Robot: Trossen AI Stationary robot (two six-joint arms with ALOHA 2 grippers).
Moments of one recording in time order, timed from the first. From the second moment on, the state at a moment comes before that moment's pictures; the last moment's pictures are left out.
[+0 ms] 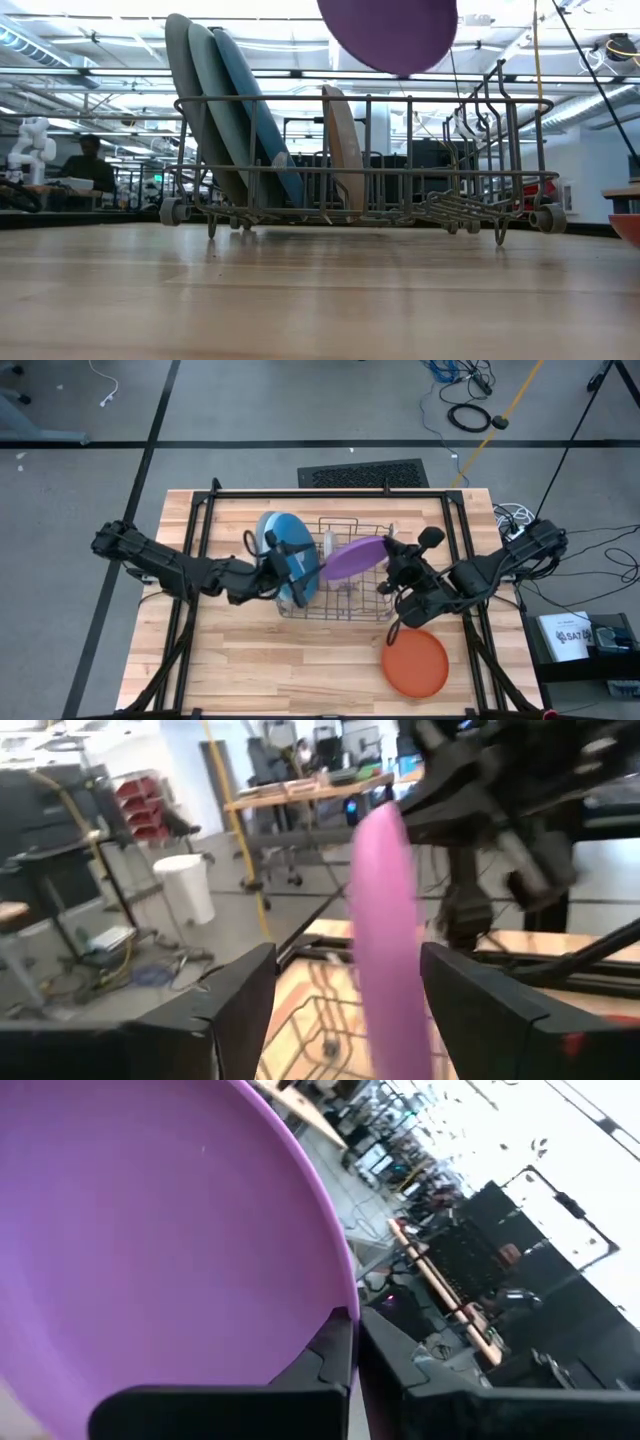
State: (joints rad) left arm -0.32 1.35 1.08 0.25 -0.76 0.16; right arm 0.49 1.39 1.41 -0.93 1.36 0.20
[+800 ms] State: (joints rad) left arm -0.27 1.35 1.08 0.30 -0.50 0.16; right arm 0.47 1.44 1.41 -0.86 1.43 0.25
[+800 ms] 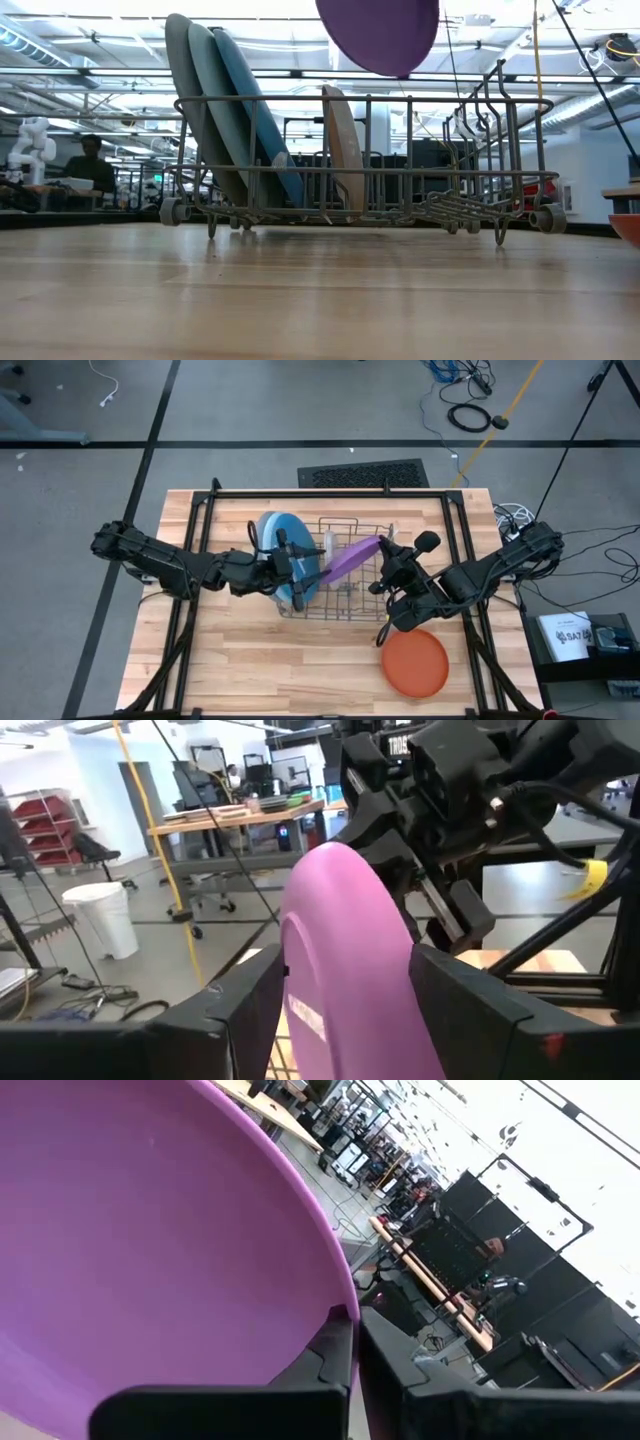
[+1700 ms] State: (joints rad) left arm -0.25 1.42 1.08 0.26 -0.72 0.17; right arm 0.47 1.44 1.41 -0.86 1.38 0.27
